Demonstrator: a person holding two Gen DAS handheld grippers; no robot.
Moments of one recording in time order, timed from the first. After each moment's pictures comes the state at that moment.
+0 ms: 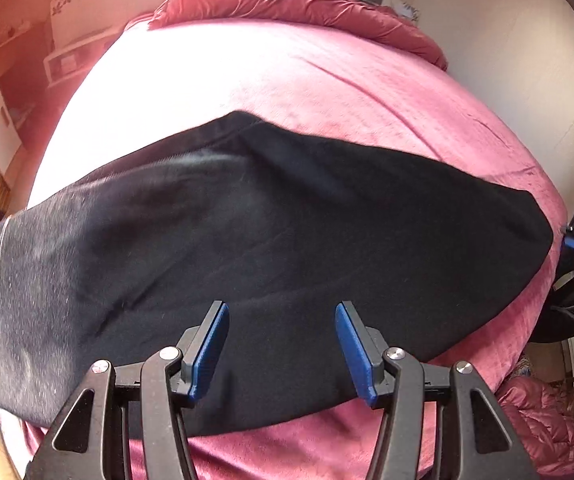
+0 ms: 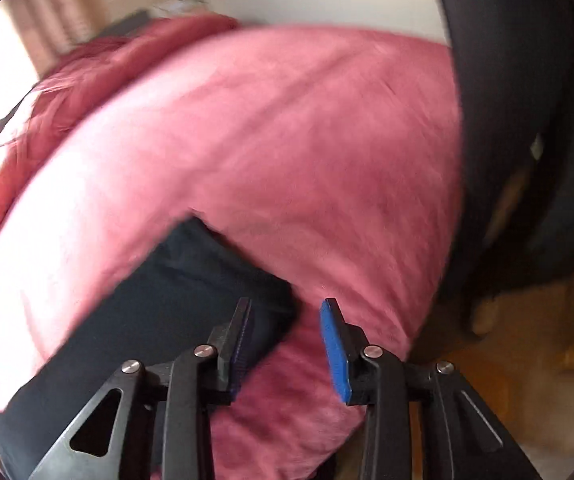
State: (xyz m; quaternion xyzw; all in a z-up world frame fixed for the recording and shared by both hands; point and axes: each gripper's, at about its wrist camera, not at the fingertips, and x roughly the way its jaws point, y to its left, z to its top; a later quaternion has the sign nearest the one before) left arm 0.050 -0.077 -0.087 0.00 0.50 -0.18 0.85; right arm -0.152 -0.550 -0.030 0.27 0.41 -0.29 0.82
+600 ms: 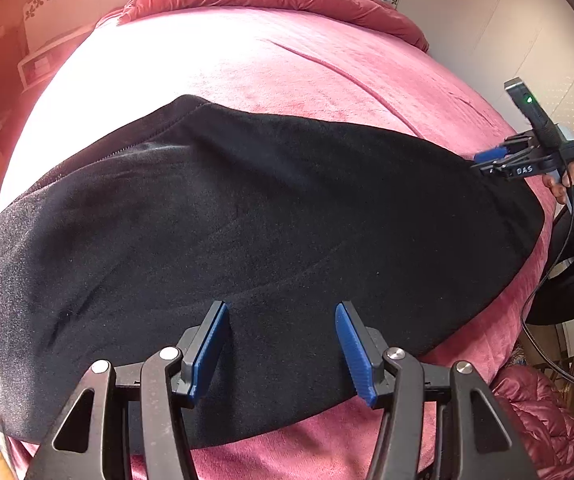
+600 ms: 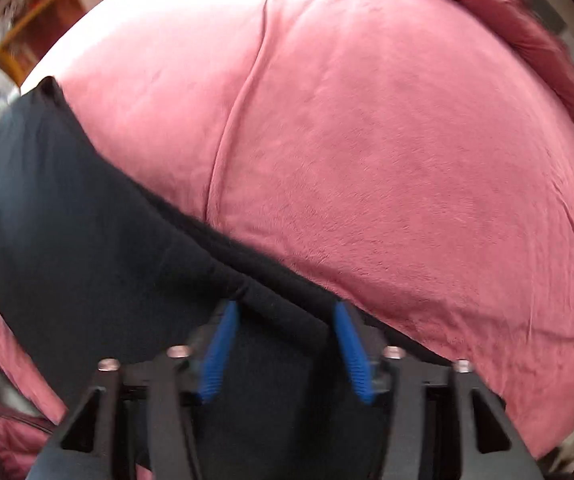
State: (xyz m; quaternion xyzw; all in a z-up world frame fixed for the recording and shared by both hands) left arm 0.064 -0.111 -0.112 0.02 0.53 -0.20 0.83; right arm 0.035 -0.377 -0.093 -0.16 0.64 0.11 0.74
